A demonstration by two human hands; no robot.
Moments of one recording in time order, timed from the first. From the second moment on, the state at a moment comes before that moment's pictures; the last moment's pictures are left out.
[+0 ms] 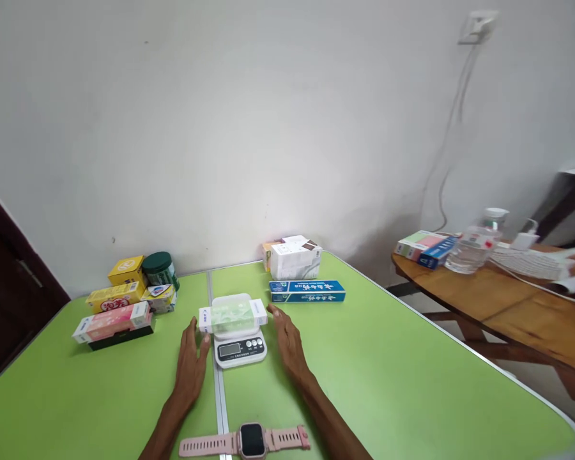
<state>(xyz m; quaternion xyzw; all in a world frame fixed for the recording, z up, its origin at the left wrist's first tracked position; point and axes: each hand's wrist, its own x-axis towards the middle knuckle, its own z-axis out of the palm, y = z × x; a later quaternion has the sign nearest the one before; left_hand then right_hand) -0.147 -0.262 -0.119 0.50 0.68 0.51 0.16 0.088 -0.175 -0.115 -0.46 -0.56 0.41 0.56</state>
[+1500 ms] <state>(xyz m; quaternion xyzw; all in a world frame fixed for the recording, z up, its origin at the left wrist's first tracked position) -0.357 -0.283 -0.111 0.22 0.76 0.59 -0.19 -0.143 -0.212 -0.089 -0.23 -0.84 0.29 0.41</state>
